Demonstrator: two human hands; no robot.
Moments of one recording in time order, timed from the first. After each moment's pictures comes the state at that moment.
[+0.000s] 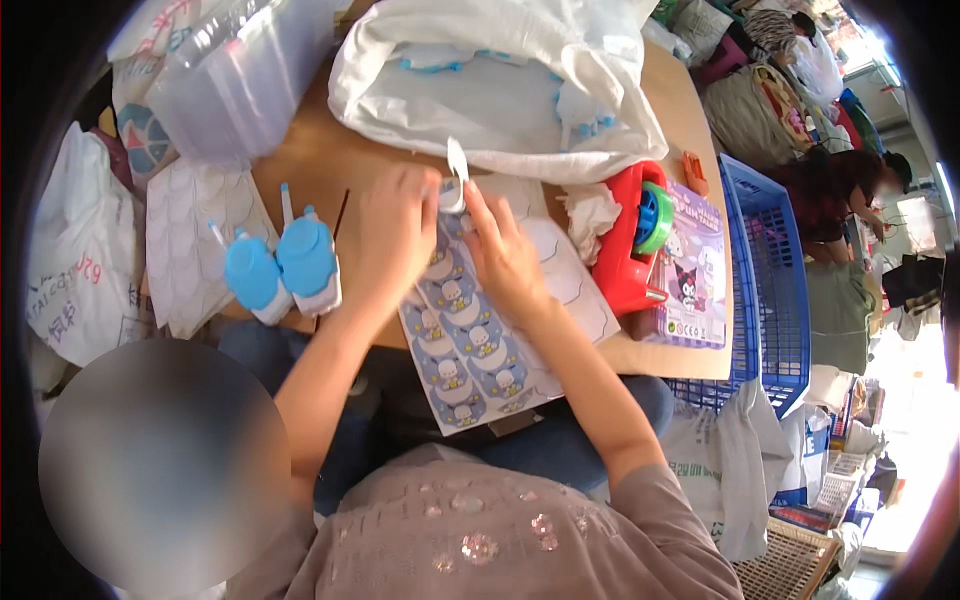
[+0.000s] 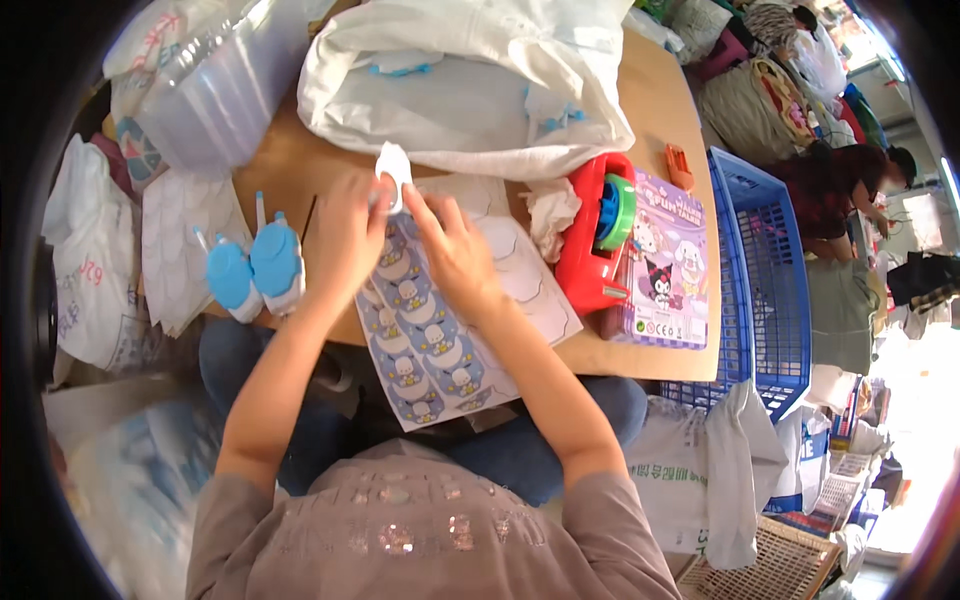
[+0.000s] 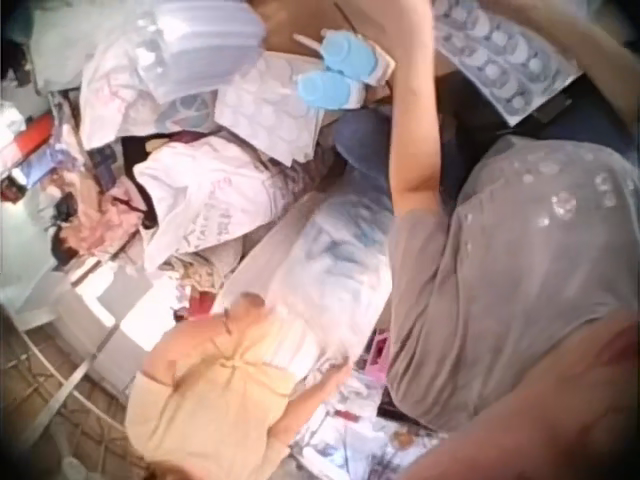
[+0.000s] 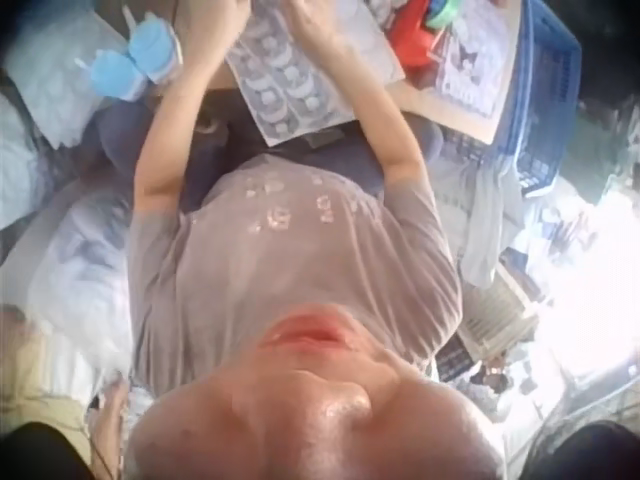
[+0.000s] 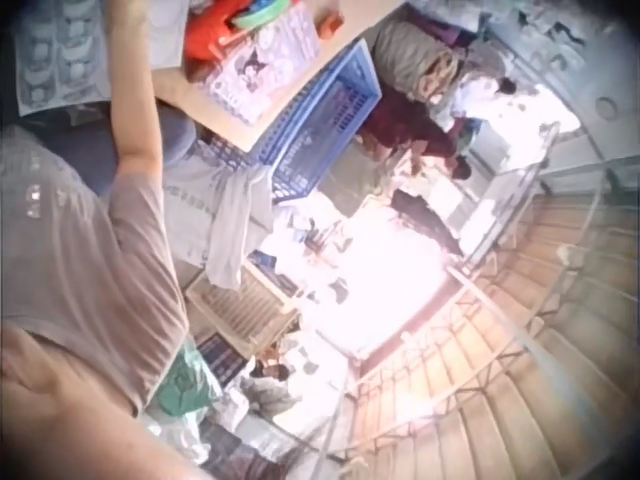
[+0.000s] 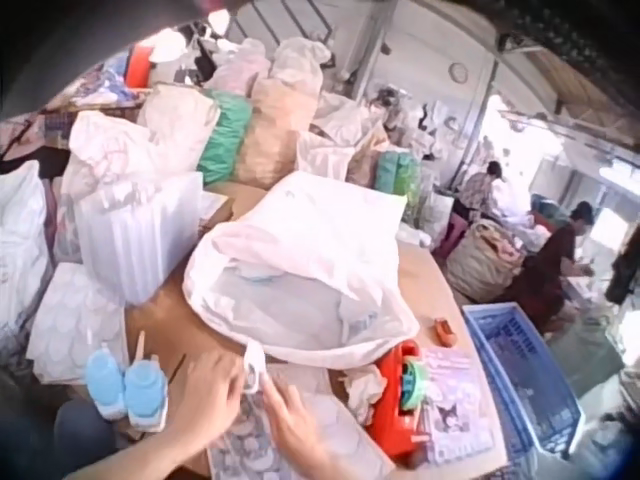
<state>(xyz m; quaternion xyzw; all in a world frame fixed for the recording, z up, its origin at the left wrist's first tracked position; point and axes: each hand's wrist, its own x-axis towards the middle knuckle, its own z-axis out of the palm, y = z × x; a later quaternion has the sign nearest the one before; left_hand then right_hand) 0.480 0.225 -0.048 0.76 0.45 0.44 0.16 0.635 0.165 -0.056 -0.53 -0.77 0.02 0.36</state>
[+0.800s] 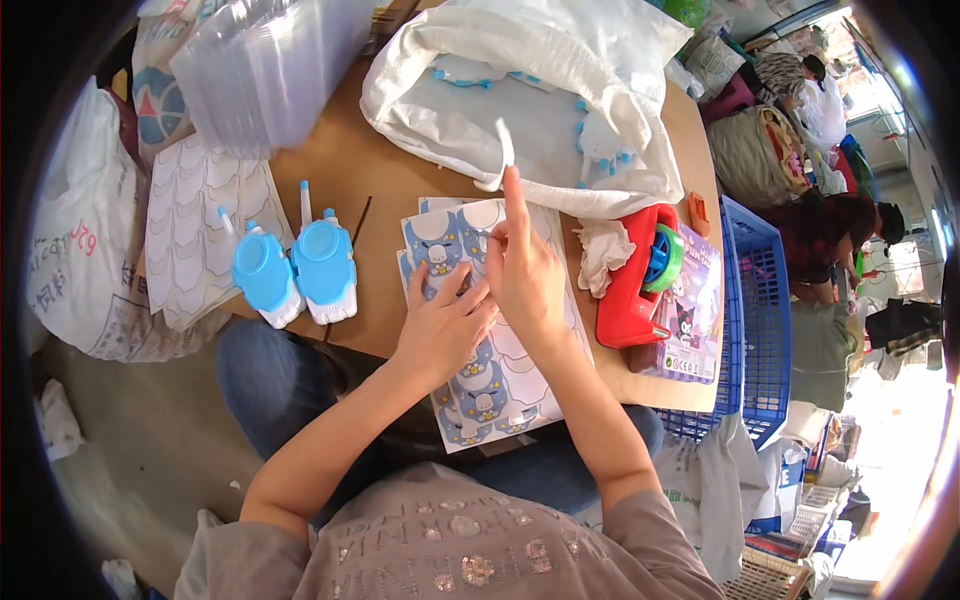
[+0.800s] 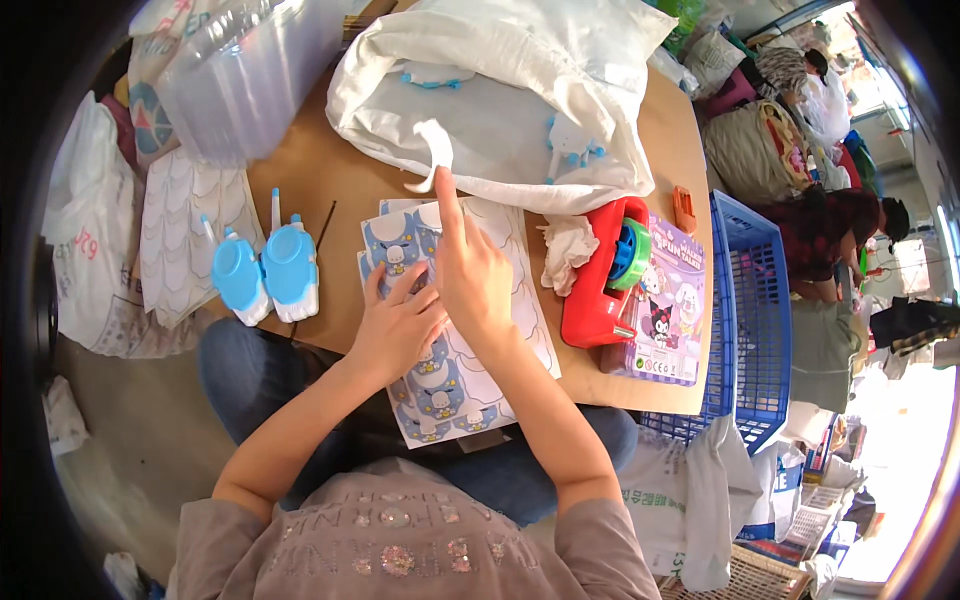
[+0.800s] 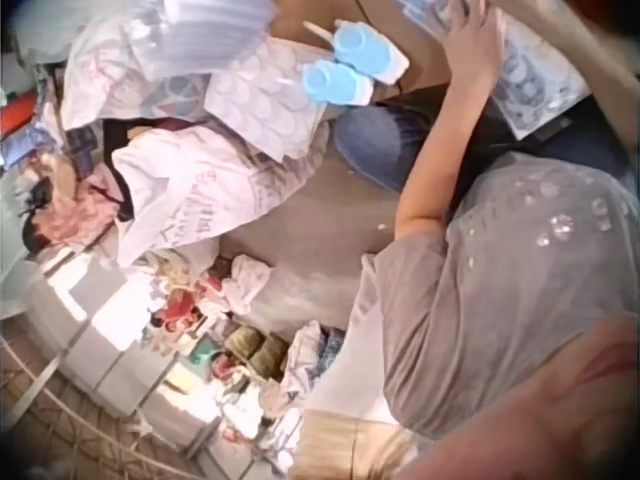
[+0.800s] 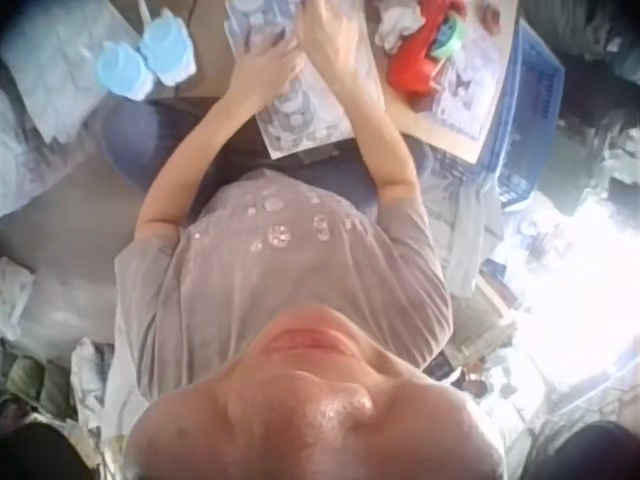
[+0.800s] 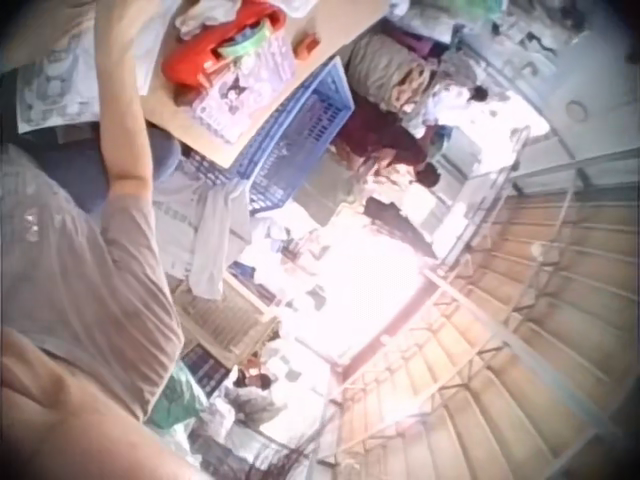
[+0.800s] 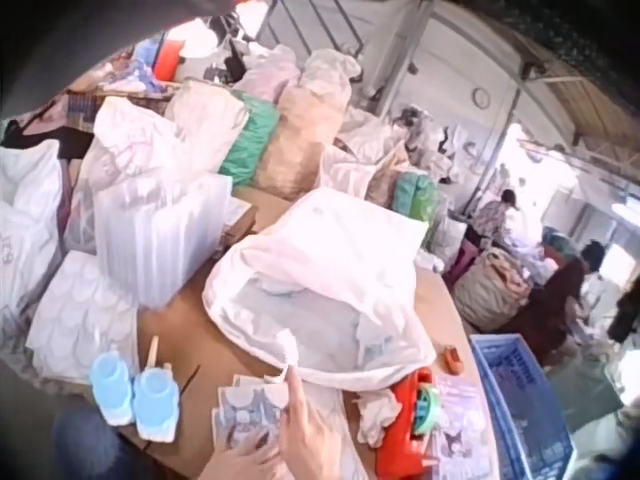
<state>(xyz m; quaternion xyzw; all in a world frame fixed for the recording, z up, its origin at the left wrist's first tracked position) 0.470 0.151 -0.071 0.89 0.37 0.25 0.10 0.609 0.180 -0.017 -0.60 -0.74 -0.05 0.31</state>
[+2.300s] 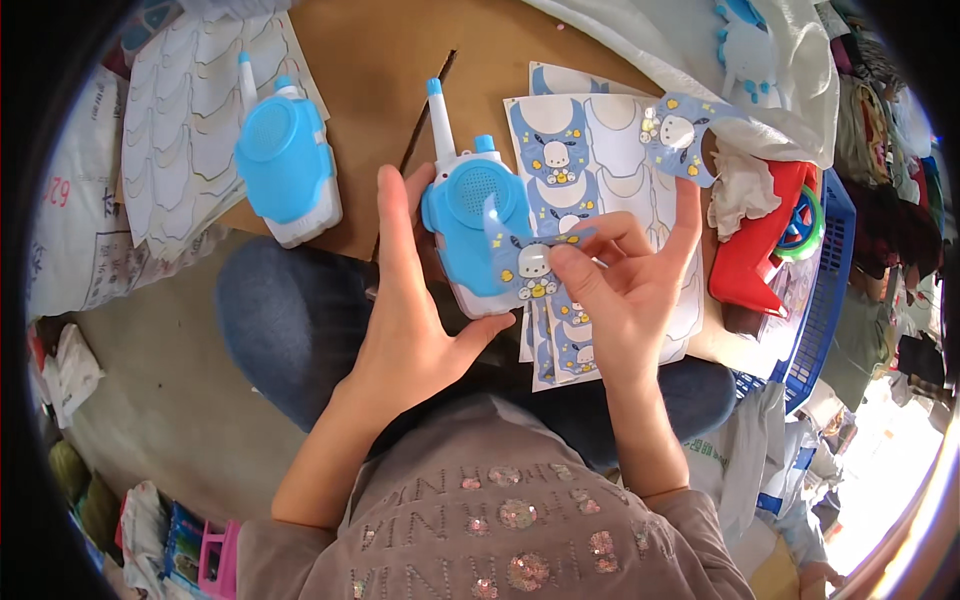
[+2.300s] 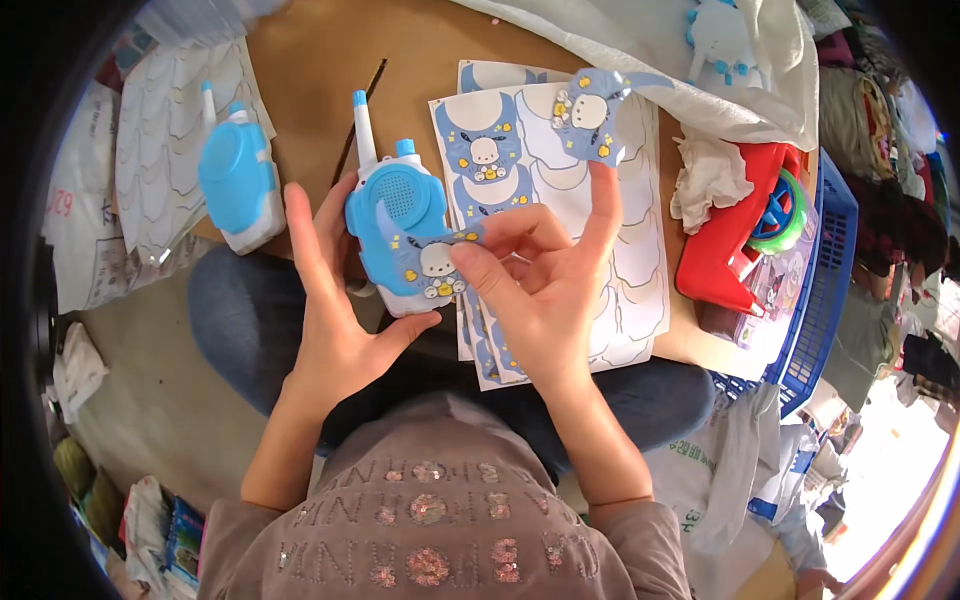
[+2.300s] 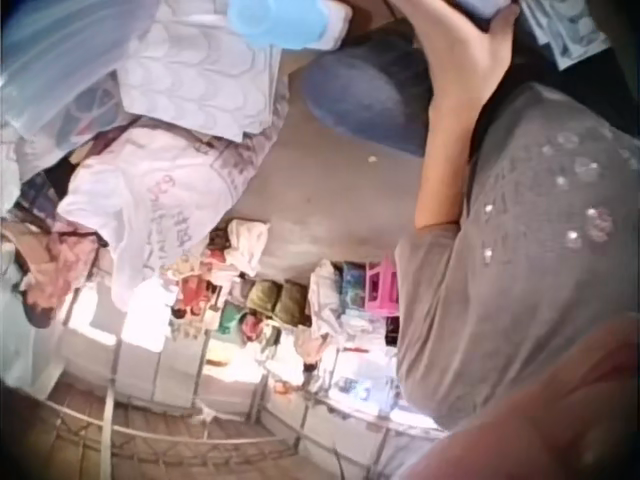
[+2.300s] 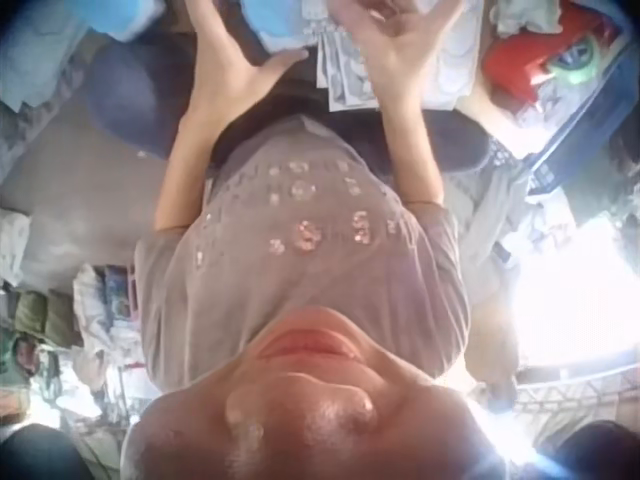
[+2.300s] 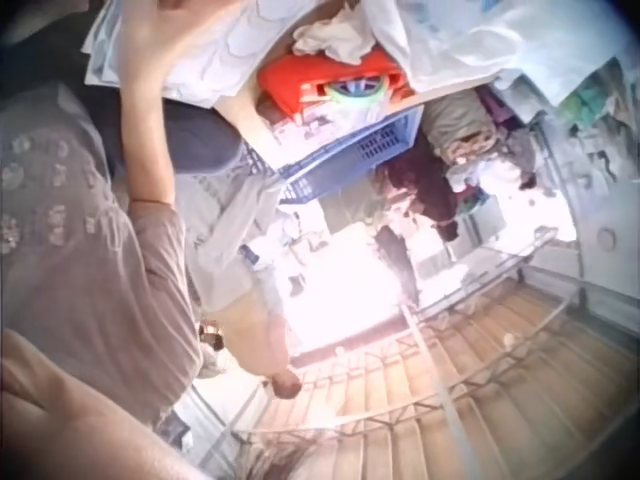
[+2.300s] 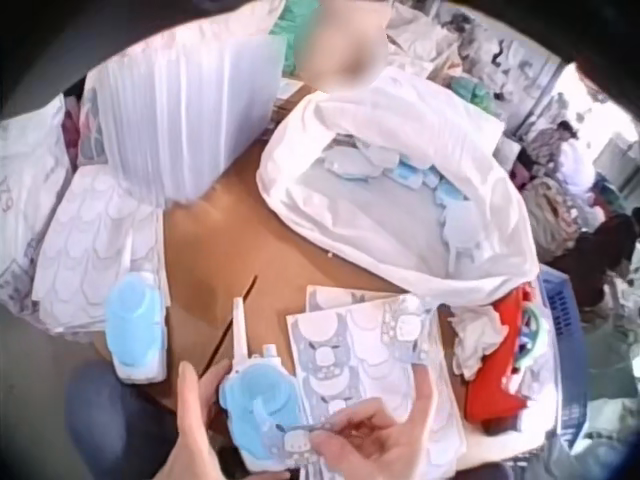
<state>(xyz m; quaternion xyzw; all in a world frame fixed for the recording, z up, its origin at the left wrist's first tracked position) 0.380 0.120 -0.054 0.62 0.43 0.43 0.50 0.551 0.114 -0.016 -0.56 -0.38 0.48 0.56</state>
